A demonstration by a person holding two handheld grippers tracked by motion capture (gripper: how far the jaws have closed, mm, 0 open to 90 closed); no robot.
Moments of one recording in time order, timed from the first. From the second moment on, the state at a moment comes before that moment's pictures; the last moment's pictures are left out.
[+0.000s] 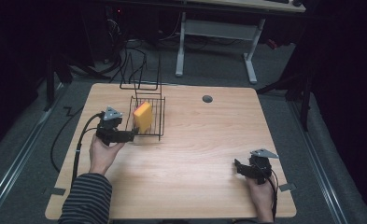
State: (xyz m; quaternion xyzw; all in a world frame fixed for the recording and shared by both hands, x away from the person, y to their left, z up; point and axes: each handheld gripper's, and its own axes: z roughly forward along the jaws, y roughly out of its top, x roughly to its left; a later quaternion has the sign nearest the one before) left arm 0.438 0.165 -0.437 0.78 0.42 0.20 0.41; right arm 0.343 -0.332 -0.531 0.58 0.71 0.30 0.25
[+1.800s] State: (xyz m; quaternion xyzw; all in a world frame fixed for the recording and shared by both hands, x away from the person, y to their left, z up) left arm 0.363 0.233 -0.438 0.73 0.47 0.22 0.45; right arm 0.343 -0.332 -0.531 0.58 0.71 0.30 0.26
